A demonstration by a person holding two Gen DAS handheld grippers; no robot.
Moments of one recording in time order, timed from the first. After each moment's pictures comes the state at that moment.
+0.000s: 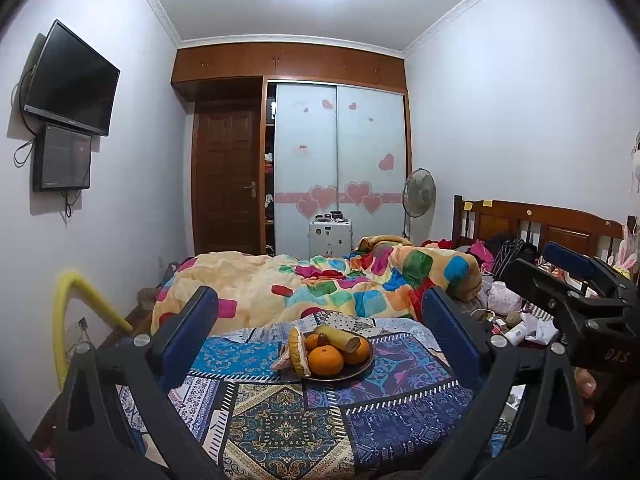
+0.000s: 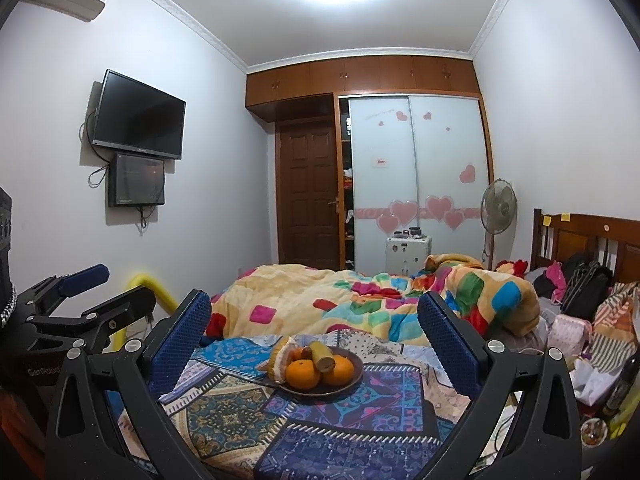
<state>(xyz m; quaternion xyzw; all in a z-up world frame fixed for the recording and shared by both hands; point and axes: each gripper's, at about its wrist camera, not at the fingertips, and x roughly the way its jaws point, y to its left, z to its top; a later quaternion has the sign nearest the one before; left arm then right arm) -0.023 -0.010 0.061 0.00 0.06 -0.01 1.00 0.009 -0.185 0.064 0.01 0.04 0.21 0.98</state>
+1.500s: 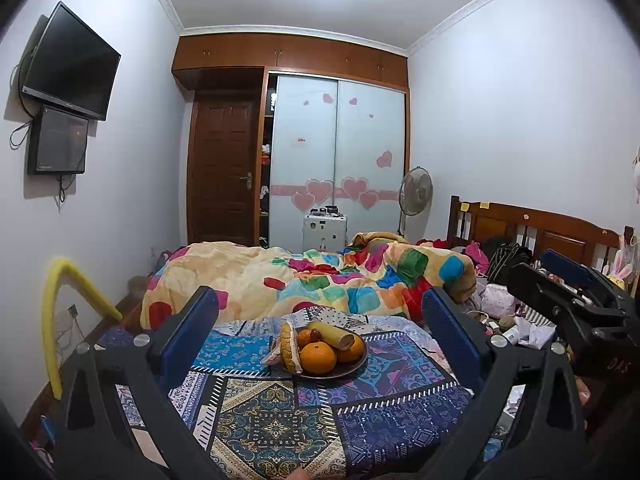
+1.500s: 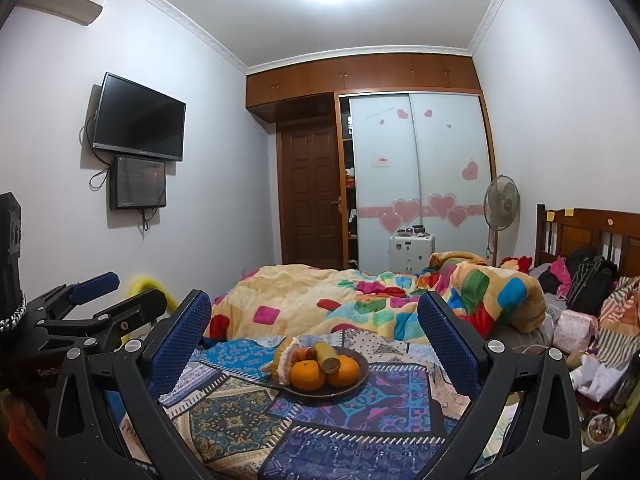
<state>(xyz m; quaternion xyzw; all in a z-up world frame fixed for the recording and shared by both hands) -0.010 -0.005 0.057 -0.03 0.08 -0.02 1.00 0.018 -0.181 0.060 0.01 0.05 0.22 0.97</state>
